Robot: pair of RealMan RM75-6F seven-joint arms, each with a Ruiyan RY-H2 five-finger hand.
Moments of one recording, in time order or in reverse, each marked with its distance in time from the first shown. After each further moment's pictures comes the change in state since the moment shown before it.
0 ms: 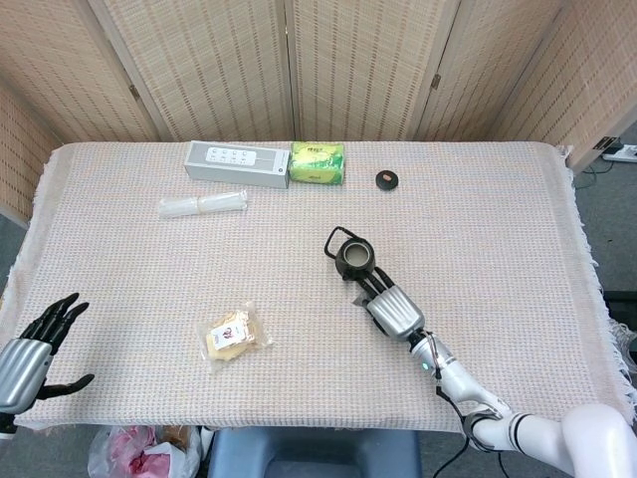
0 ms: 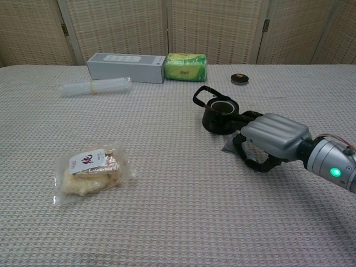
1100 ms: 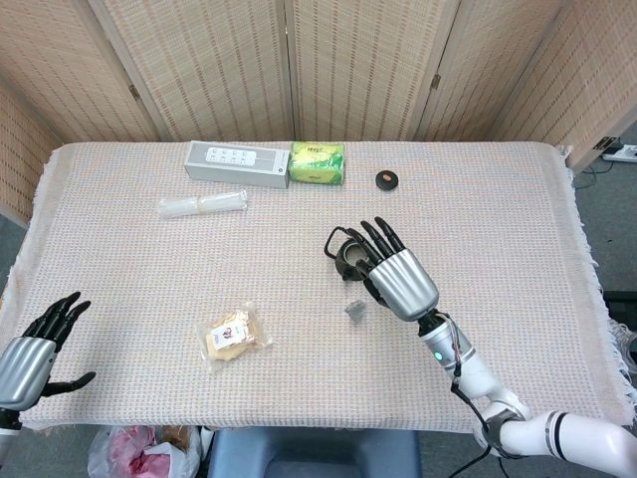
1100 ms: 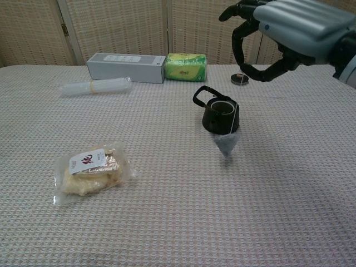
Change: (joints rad) left arm -0.006 -0.011 -0.012 -0.016 -0.037 -0.035 0.060; right arm 0.002 0.297 0.172 -0.530 -0.009 0.217 -0.150
